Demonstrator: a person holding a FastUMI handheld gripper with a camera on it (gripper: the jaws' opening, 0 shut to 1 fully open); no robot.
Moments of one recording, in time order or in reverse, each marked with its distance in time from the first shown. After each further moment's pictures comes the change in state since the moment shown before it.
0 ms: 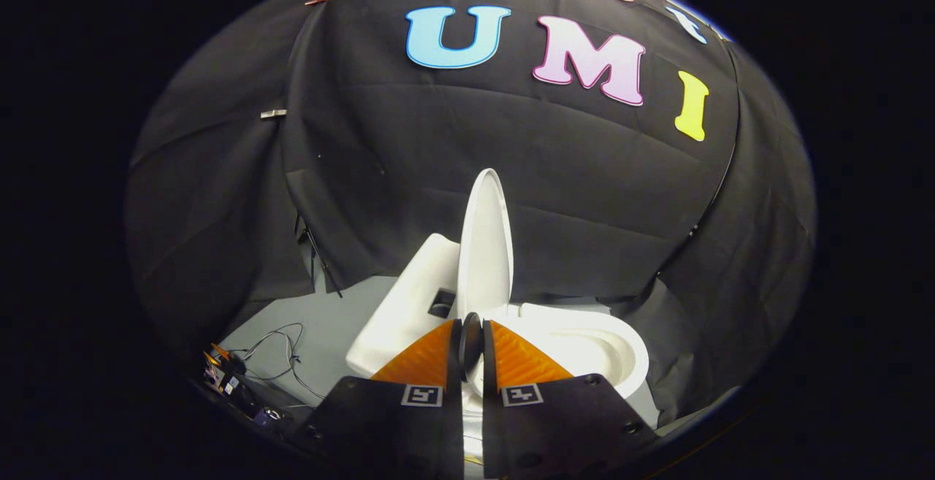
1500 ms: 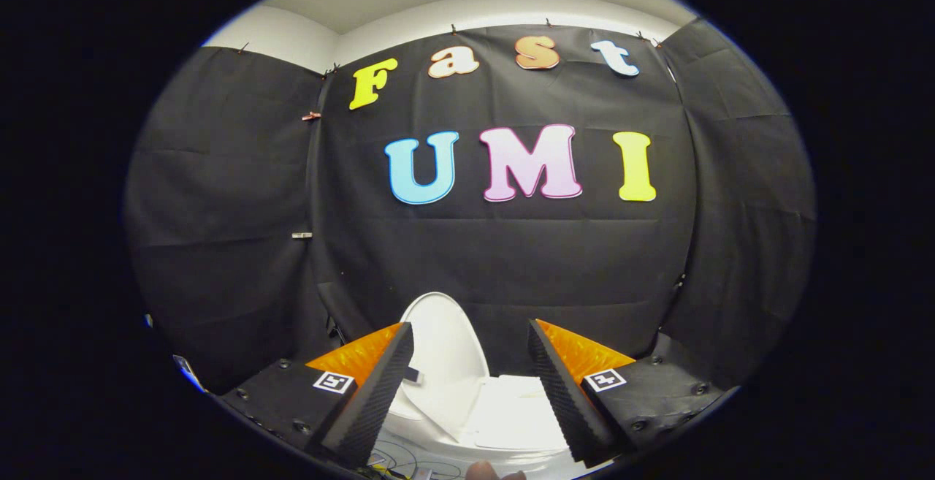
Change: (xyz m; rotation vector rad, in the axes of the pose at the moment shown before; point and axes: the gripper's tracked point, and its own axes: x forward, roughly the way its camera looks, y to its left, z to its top) arm -0.181 -0.173 0.084 0.169 -0.476 0.120
